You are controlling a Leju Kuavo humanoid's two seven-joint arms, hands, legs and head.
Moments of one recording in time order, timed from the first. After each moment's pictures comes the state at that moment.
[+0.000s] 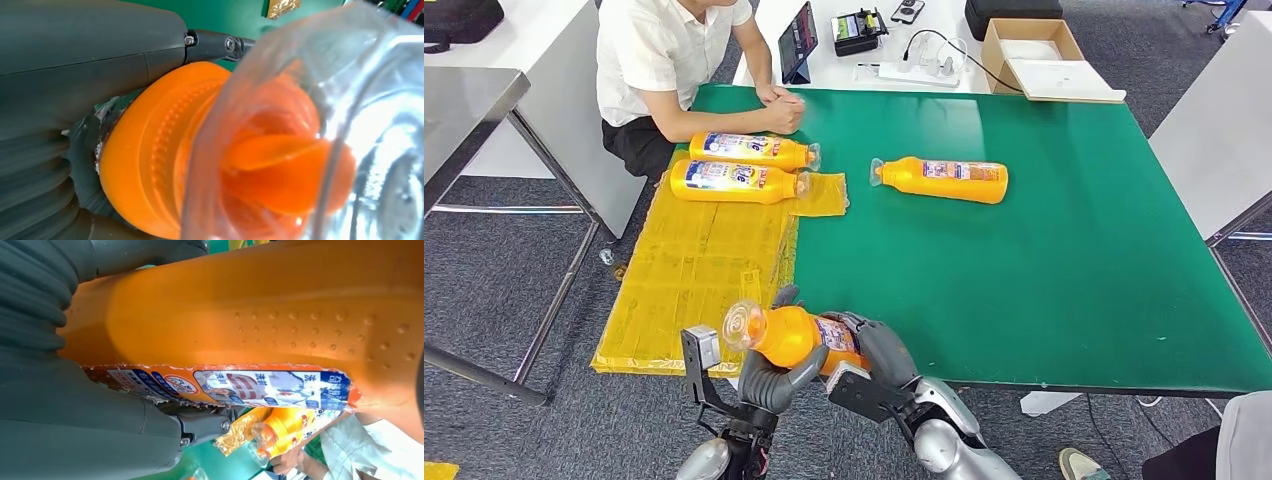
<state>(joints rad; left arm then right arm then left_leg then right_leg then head) 0.00 -0.18 -0.58 -1.33 0.37 0.11 -0.30 -0.24 0.00 0.72 -1.13 0.57 -0.11 -0.35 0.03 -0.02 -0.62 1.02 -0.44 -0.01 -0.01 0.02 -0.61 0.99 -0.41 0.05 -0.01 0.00</state>
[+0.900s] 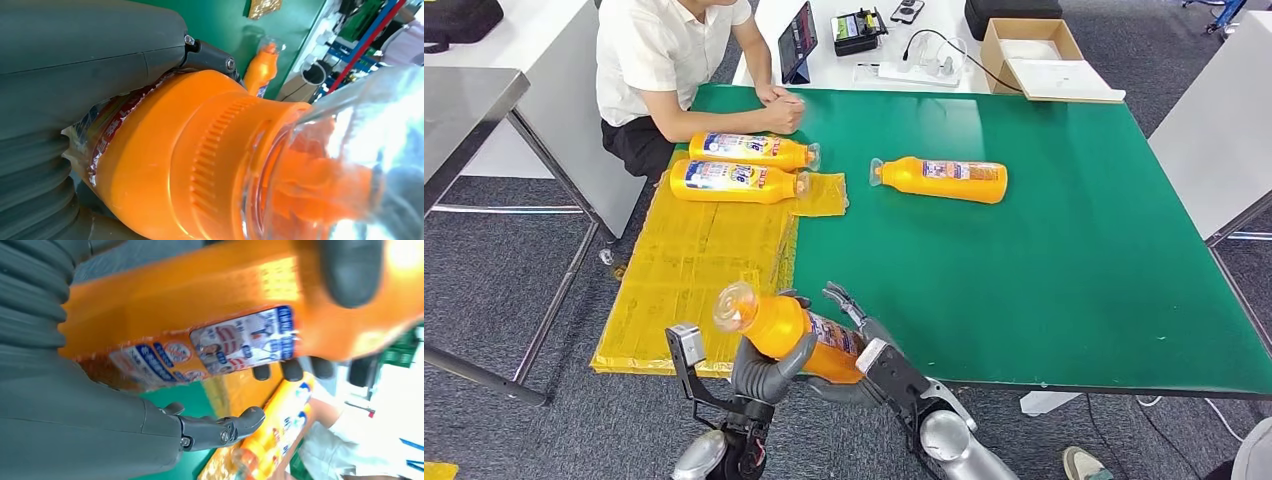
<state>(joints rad) -0.02 -0.19 -0.56 -1.32 0.45 0.07 -0.38 -0.21 0.03 0.67 -1.18 0.18 0.07 -0.44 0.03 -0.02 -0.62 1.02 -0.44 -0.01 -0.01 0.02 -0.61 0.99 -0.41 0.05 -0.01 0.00</state>
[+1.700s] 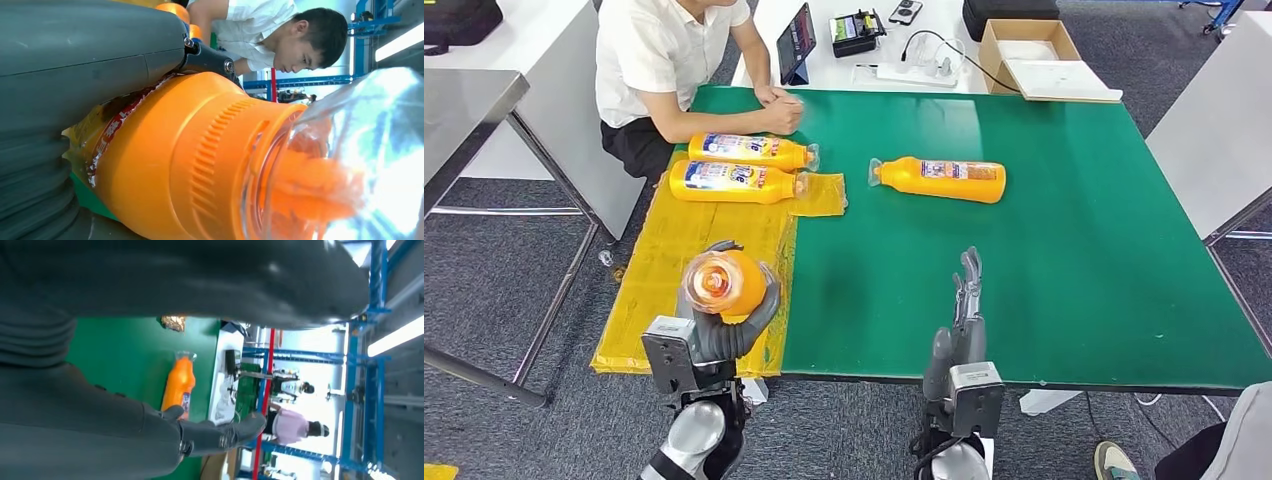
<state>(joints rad) -0.11 -0.17 -0.51 -1.38 -0.14 0.61 -0.47 0.01 0.13 0.49 -1.51 0.19 -0.50 -0.61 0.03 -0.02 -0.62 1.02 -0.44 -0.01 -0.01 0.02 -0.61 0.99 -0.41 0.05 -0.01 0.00</state>
